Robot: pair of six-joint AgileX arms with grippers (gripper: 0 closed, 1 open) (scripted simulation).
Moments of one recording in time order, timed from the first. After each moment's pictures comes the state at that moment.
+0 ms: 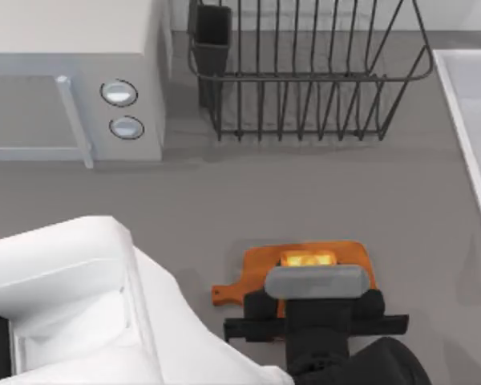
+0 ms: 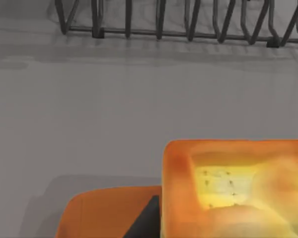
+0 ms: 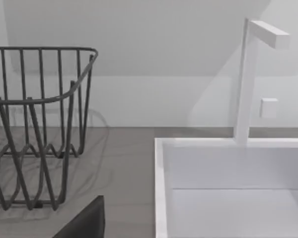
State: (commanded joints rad) left arm -1.30 2.06 0.88 0.45 -1.14 -0.74; right arm 0.00 0.00 0.00 0.00 0.00 0.00
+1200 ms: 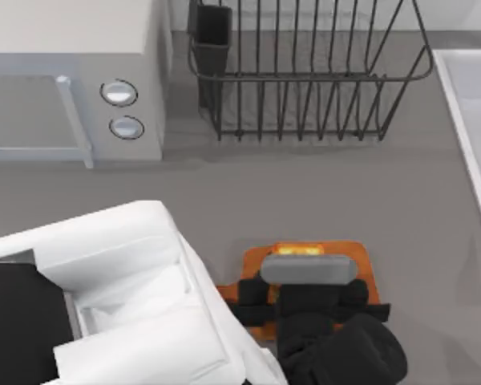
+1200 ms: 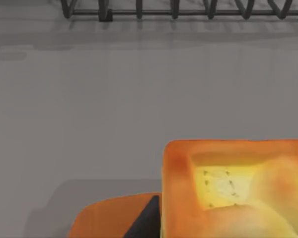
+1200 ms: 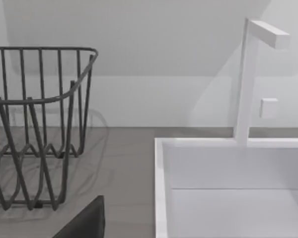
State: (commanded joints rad) left arm -1.22 2.17 0.87 0.62 -1.08 -0.61; right arm 0.00 0.00 0.00 0.00 0.00 0.00
